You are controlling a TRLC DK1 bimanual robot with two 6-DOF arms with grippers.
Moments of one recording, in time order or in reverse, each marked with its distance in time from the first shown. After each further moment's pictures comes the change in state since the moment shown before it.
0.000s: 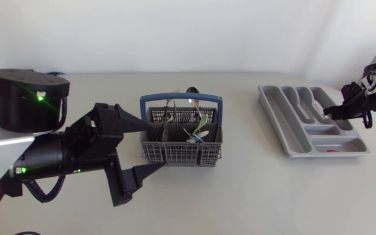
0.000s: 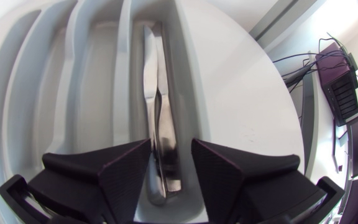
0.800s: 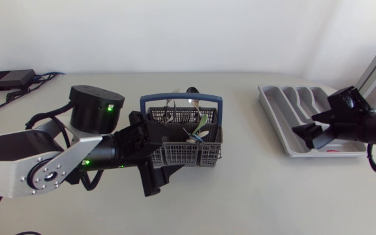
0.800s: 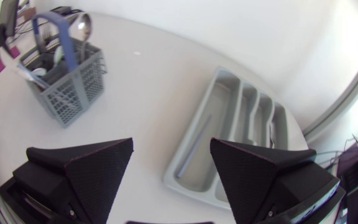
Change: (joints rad) left arm -0.026 0.323 0.013 0.248 -0.007 0.079; right arm 0.306 -1.160 -1.114 0.213 -0.377 -0.153
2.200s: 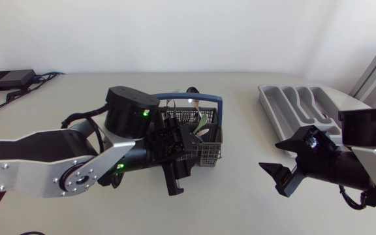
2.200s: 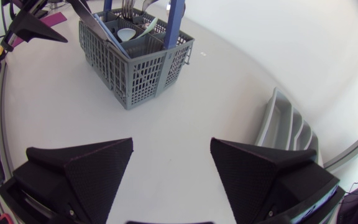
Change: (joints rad) left arm -0.151 0.121 0.090 0.068 -0.180 0.057; right arm 0.344 -0.217 -0.256 0.037 0.092 0.023
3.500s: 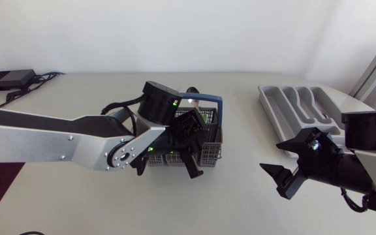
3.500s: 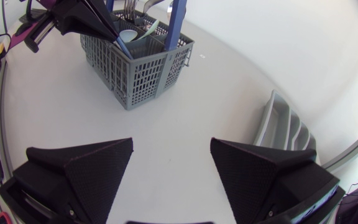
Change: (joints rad) left arm 0.021 0.225 0.166 0.016 -0.013 -0.183; right arm 0.000 -0.035 -0.019 0.004 0.000 -0.007
